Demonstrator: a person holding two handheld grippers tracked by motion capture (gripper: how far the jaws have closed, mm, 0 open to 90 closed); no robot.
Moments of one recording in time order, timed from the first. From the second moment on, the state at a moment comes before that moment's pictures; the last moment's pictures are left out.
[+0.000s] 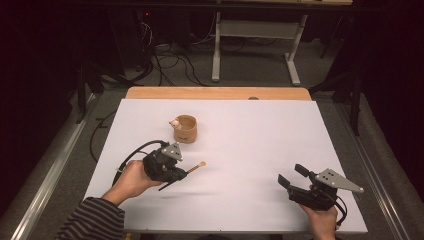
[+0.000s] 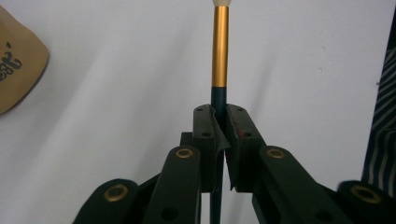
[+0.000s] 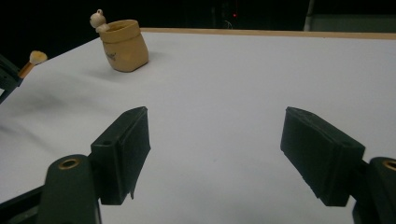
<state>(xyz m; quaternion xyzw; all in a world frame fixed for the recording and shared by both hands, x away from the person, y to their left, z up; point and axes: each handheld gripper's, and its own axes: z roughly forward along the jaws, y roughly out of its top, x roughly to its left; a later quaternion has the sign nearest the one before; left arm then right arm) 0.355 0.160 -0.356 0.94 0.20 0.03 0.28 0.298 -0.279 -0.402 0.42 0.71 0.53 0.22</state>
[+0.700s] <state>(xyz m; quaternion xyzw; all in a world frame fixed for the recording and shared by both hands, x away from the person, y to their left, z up) 0.363 0.177 -0.336 0.90 0.26 0.05 0.35 0.299 -0.276 -0.403 0.42 0.71 0.52 0.22</state>
